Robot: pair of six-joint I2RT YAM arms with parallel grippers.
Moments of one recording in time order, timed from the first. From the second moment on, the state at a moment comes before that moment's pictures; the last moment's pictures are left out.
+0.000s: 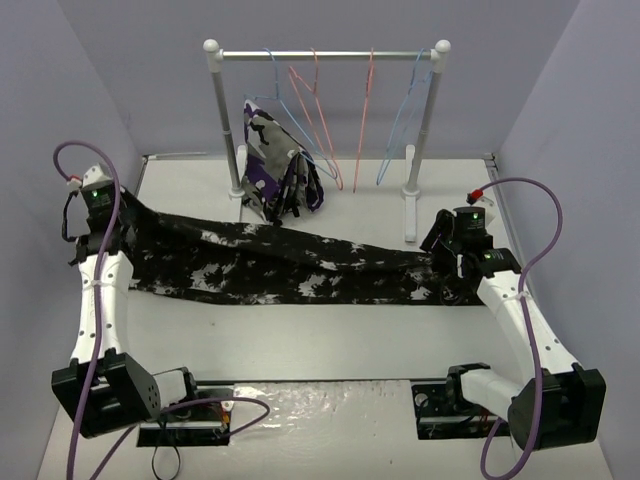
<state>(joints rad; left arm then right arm) 0.26 1.22 1.18 -0.49 0.04 -0.53 0.12 1.10 0.85 -0.49 0.14 0.55</state>
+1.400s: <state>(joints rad) 0.43 1.45 0.90 -0.18 0.43 -0.20 0.12 1.04 0.76 -0.50 0.13 0.54</state>
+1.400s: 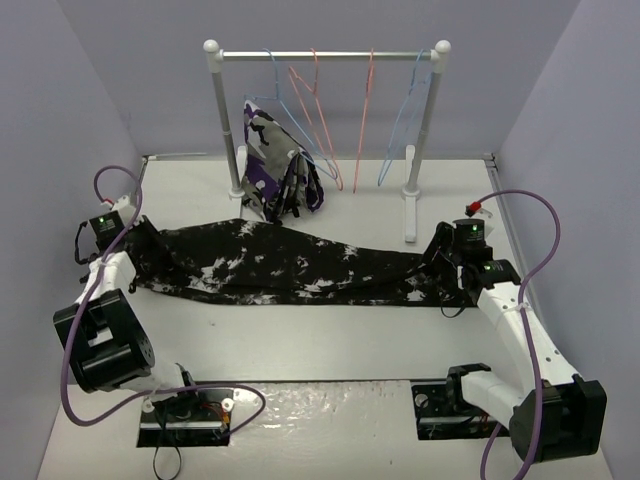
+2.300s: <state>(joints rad) 0.48 1.32 0.94 -0.49 -0.04 -0.53 0.12 1.03 0.76 -0.52 0.12 0.52</state>
